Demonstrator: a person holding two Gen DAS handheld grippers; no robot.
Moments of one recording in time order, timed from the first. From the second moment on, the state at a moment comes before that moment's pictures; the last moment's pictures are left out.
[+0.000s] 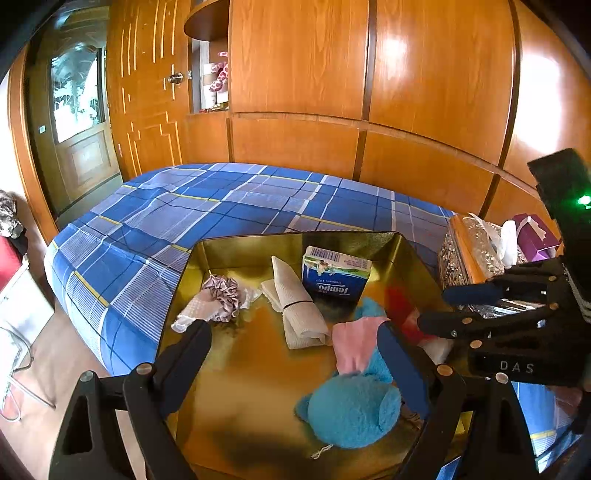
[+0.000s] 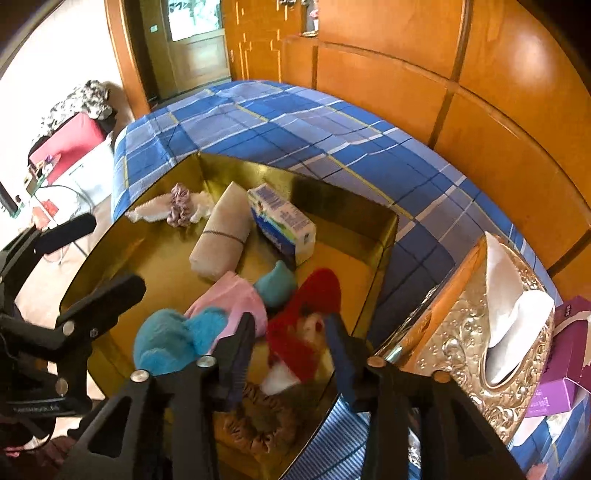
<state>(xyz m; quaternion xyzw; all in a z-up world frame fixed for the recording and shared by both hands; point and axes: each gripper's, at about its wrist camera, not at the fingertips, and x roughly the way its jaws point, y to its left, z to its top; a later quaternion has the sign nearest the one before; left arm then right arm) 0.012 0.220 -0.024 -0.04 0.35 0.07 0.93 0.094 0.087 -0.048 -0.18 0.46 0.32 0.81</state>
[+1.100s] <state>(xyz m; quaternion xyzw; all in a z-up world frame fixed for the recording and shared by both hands) -0.002 0.170 -0.017 0.01 0.34 0.01 0.94 0.060 -0.165 0.045 0.00 0.29 0.10 0.95</state>
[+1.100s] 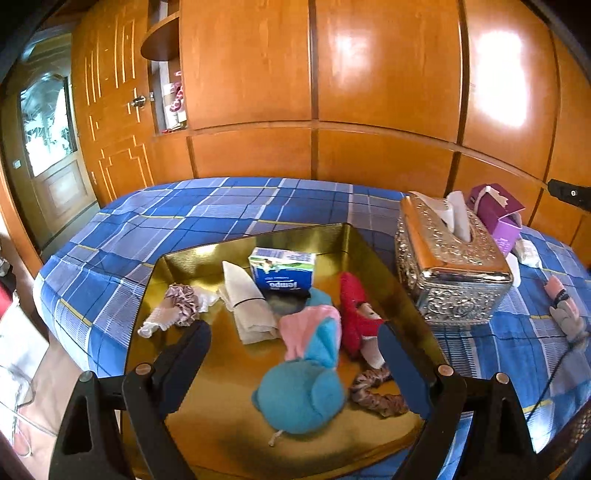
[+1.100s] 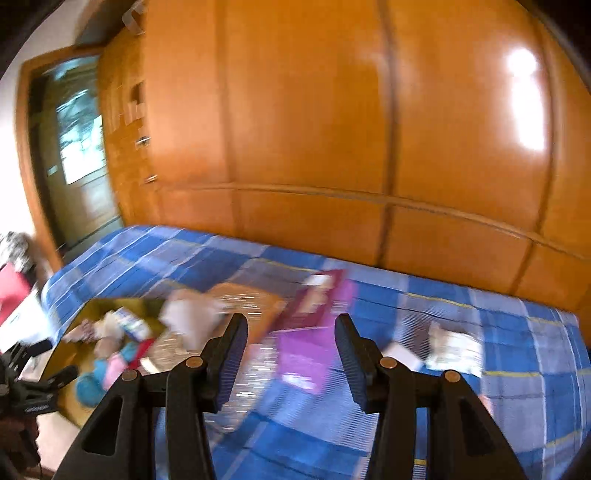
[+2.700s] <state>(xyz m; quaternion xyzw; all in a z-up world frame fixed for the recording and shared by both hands) 0.190 -0.248 -0.083 0.25 0.42 -0.24 0.84 0.054 -0.434 -0.061 0.43 0.33 -0.13 0.83</state>
